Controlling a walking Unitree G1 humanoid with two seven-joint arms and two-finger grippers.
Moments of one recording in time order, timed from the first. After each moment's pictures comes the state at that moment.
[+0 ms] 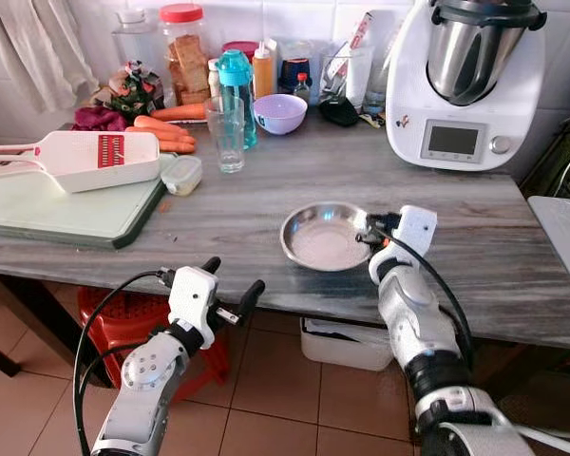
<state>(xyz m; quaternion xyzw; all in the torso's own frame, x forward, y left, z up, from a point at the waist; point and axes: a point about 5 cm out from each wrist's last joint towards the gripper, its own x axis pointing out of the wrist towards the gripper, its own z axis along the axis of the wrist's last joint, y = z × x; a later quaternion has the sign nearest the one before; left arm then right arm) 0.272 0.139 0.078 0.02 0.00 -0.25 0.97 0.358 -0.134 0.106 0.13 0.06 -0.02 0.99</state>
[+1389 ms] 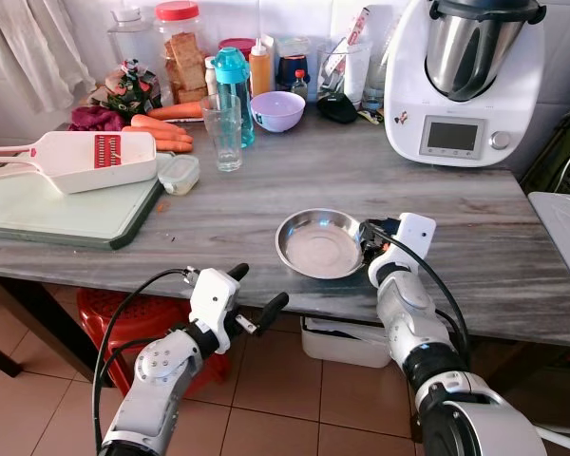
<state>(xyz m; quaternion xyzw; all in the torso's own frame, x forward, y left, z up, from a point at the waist) 0.272 0.117 0.076 0.01 0.01 -0.34 0.94 0.360 -0.140 0.092 0.14 0.06 -0.03 0.99</state>
